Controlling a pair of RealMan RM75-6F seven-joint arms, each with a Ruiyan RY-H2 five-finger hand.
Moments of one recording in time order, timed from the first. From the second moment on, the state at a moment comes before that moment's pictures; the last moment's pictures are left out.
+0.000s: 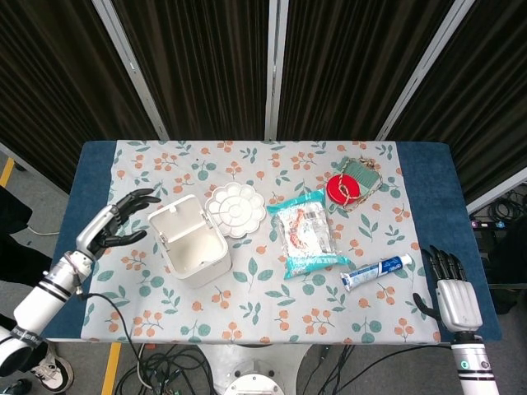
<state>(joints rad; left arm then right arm) -0.52 -1.04 -0.15 -1.67 1.55 0.98 -1.32 0.09 -1.37 0.03 -1.39 -1.49 1.43 0.03</state>
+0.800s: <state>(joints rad) -0.54 -1.07 -0.07 -1.78 1.68 1.08 -0.85 0.09 -1.38 0.03 -1.37 -1.49 1.41 0.04</state>
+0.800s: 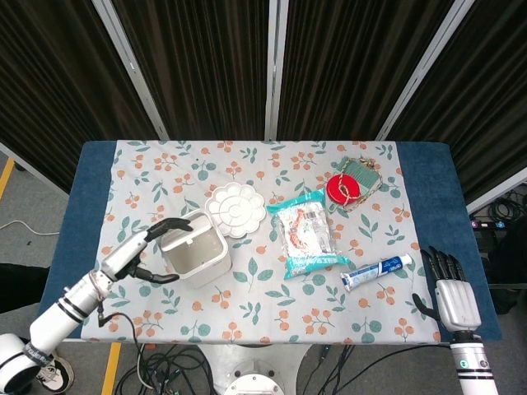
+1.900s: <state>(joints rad) -0.46 -1.24 0.04 -1.70 1.75 1.23 -0.19 0.09 -1.39 0.03 -1.37 -1.48 1.40 0.04</state>
